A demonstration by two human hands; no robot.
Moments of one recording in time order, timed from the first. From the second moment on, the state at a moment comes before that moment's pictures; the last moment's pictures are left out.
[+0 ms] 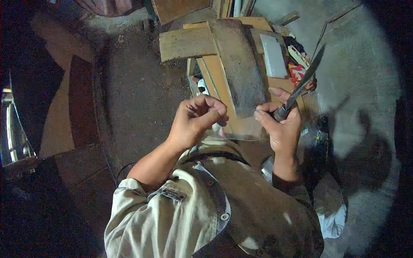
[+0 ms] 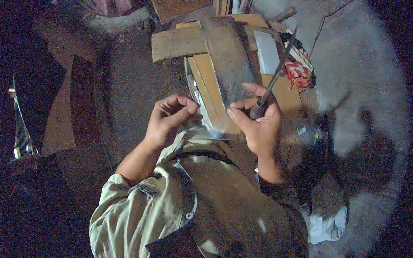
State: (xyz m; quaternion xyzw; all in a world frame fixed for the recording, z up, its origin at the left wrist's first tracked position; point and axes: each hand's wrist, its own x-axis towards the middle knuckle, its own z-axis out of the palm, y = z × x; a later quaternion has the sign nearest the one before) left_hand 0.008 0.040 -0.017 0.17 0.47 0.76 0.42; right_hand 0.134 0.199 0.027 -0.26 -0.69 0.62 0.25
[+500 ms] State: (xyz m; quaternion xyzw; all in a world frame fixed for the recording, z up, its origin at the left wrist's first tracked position) left_hand 0.004 0.042 -0.003 0.26 0.52 0.62 0.53; right_hand 0.136 0.197 0.025 -0.23 -0.73 0.63 0.15
